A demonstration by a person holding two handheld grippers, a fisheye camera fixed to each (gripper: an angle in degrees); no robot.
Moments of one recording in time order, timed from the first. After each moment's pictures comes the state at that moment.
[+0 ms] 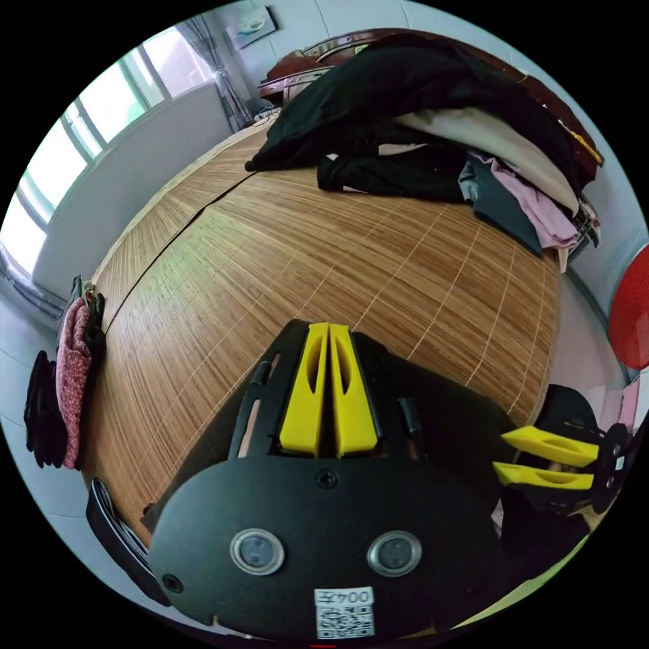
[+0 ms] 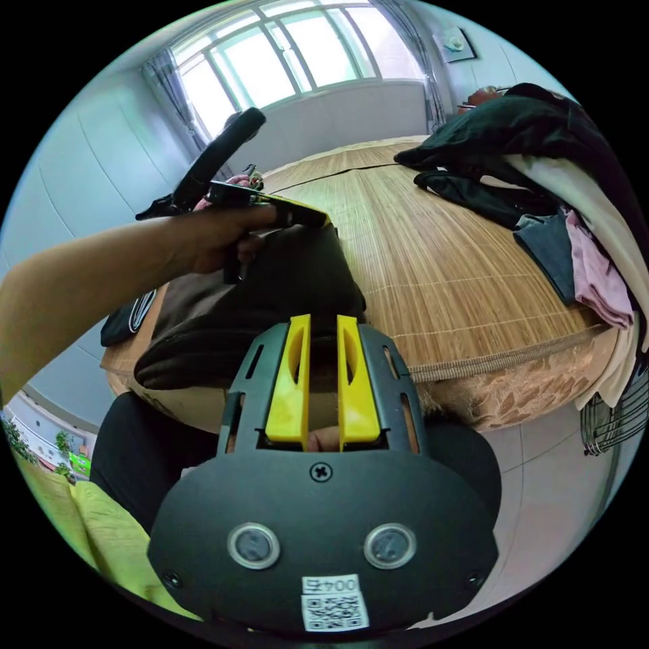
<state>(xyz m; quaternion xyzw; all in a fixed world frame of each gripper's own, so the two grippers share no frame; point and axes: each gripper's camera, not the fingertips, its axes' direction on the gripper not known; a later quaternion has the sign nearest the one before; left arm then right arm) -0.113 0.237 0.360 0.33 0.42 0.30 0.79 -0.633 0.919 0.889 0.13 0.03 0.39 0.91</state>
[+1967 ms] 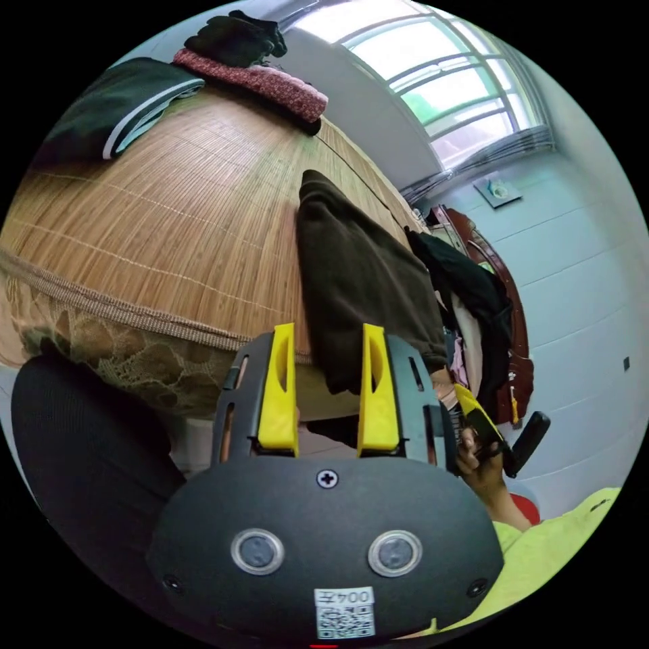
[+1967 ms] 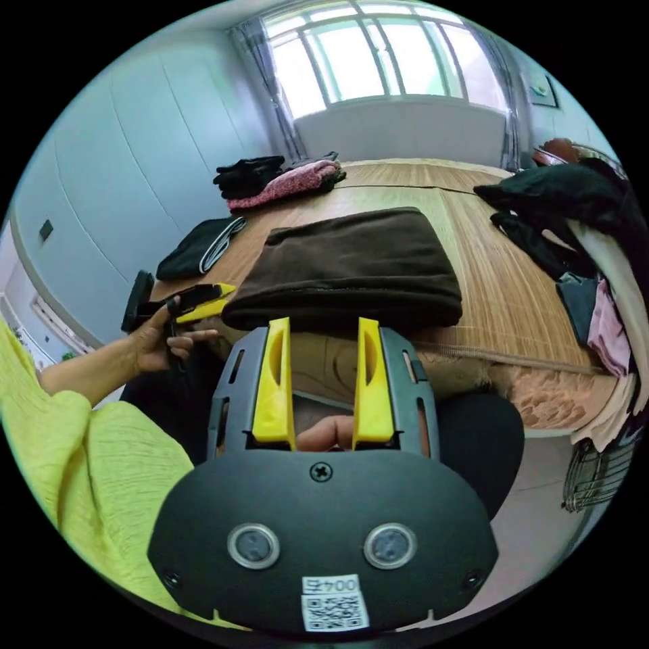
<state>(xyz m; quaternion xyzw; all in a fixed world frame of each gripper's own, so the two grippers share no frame) -0.332 0.433 0.794 0.12 0.71 -0.14 0.67 -0.794 0.918 0.857 0.20 0.13 0.10 0.97</state>
